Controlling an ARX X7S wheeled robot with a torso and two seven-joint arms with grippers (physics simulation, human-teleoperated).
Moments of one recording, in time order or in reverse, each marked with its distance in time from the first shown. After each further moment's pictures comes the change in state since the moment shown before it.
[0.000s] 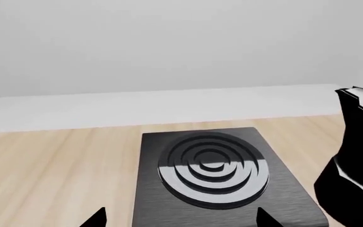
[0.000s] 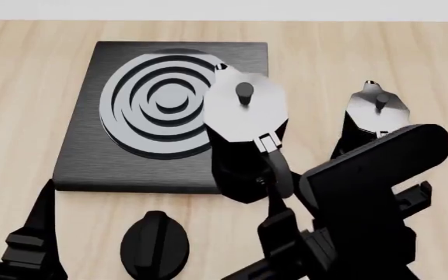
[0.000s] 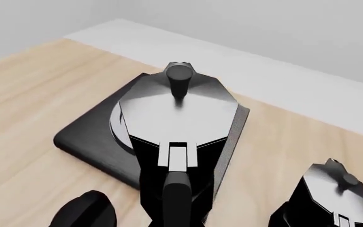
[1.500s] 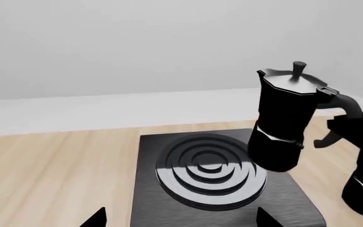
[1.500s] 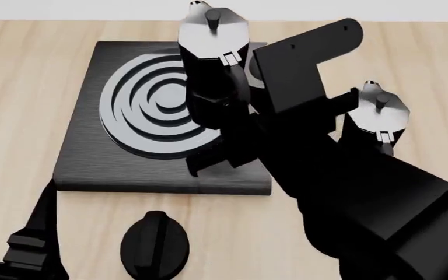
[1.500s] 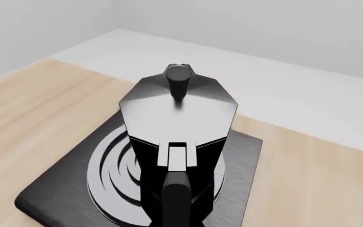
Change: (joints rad) left arm -0.005 -0.016 0.029 -0.003 0.011 0.028 0.001; right arm 0.327 -0.232 -0.396 0.571 -0.486 -0.257 -0.303
